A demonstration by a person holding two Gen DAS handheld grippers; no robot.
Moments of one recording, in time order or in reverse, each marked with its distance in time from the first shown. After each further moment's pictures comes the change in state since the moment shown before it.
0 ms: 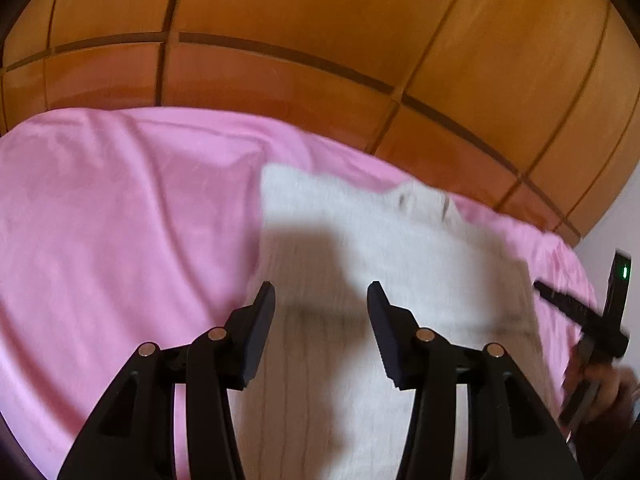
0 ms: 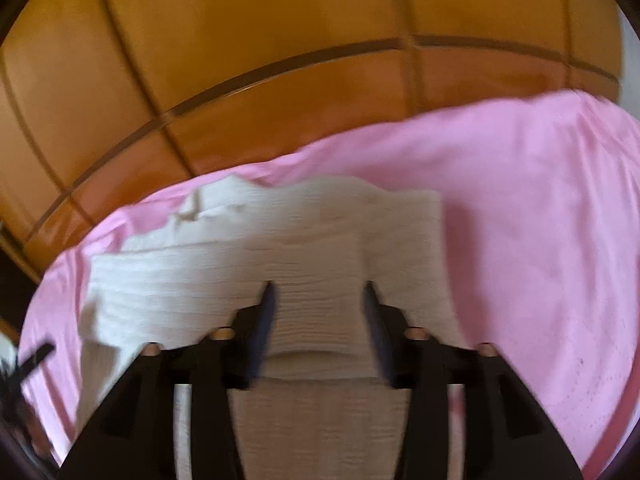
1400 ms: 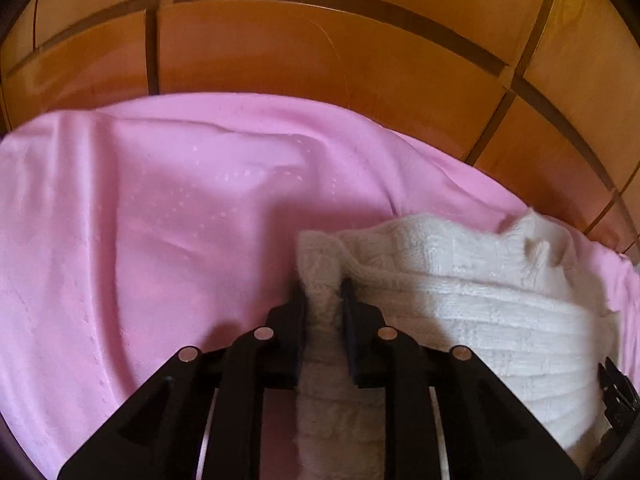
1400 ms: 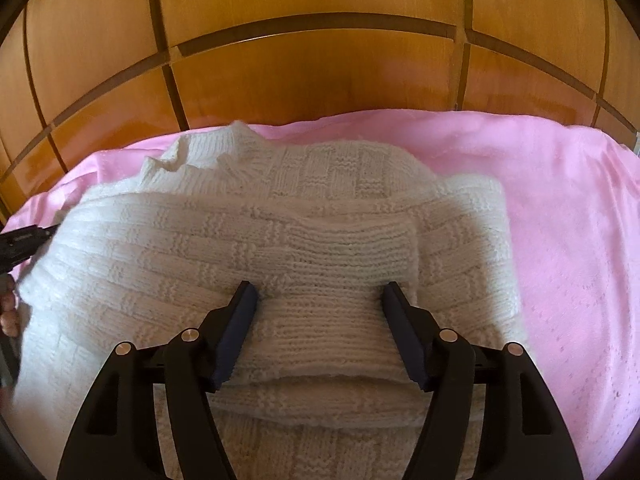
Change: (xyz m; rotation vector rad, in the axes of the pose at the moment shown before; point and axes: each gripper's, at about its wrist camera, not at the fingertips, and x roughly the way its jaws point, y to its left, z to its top) left arm 0.150 0.027 0.057 -0.010 0.046 0.199; right arm 0.065 0.013 -0.026 -0.114 -0.019 -0.089
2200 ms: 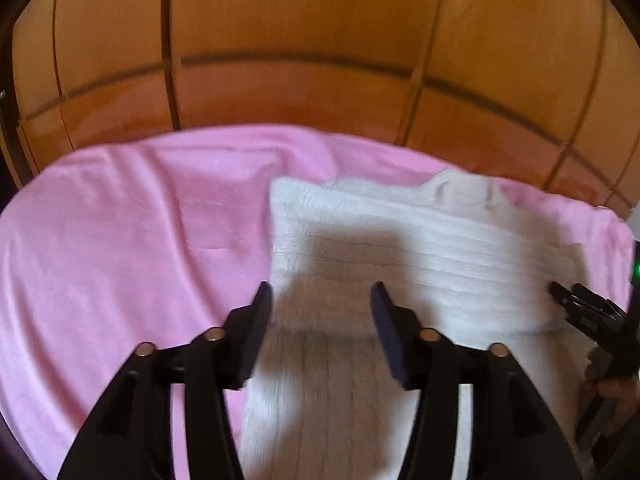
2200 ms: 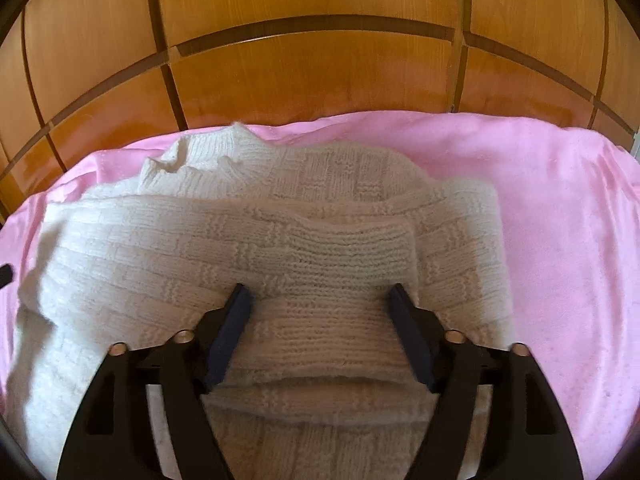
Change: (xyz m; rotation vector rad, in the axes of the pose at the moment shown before) left arm -0.137 -0.035 -0.070 0.131 -0.082 0.038; right arm -0.015 0.002 0.004 0.013 0.025 -0.020
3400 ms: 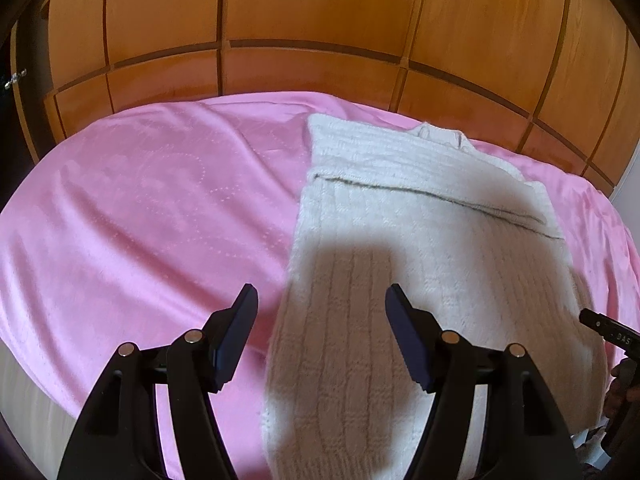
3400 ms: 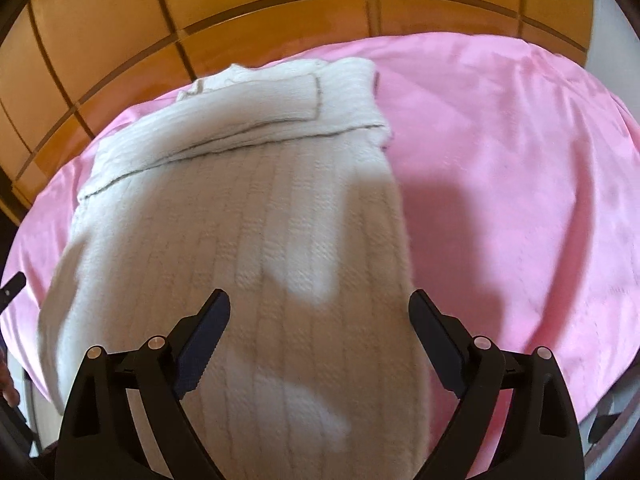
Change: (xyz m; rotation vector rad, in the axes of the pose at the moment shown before) left arm -0.104 0.032 -0.106 -0.017 0.037 -0.011; right arm -0.145 -0.051 -0.140 0.102 0.155 0.015
